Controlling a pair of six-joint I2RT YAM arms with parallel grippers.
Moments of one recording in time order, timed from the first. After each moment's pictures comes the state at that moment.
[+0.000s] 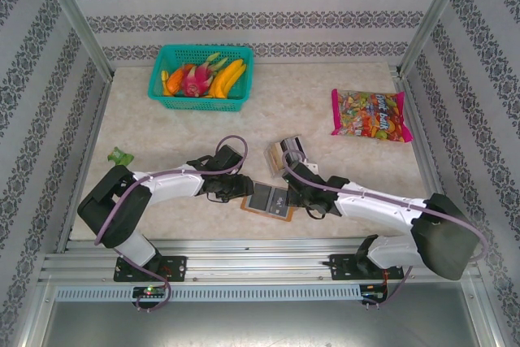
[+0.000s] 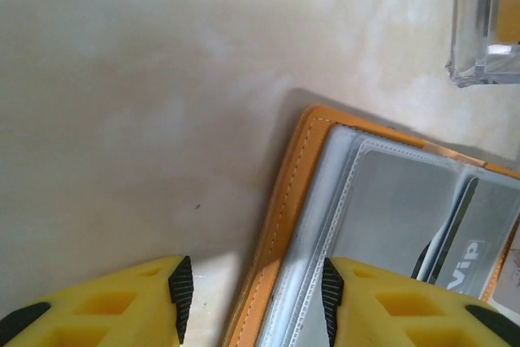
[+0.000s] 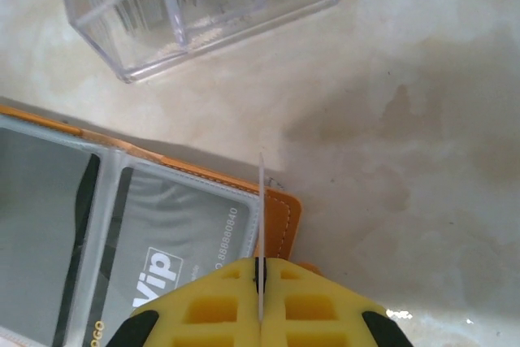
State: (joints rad) left arm -0.68 1.61 0.79 -0.28 0.24 -0.86; right arm 0.84 1.28 0.62 -0.45 0.18 0.90
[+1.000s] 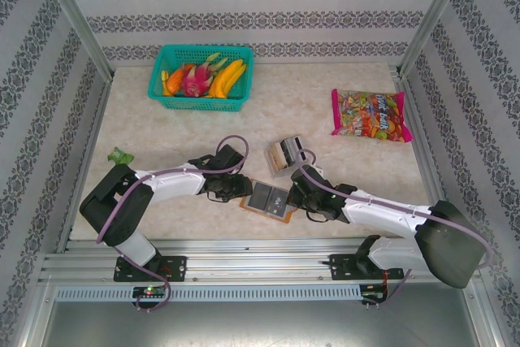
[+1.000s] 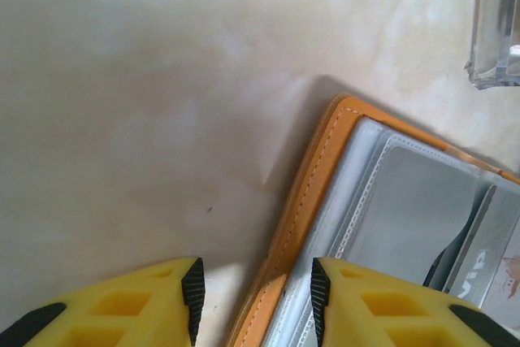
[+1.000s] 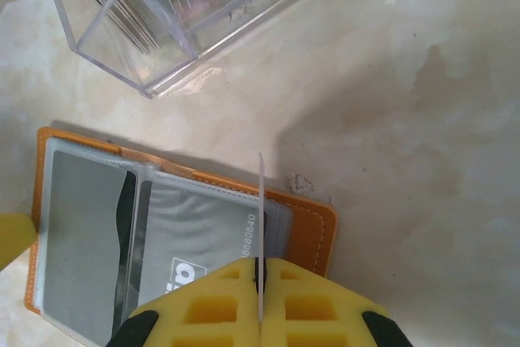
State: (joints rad) left arm -0.69 1.62 0.81 -0.31 0.23 -0.86; right arm 0.79 1.22 0.49 -0.25 0.07 1.05
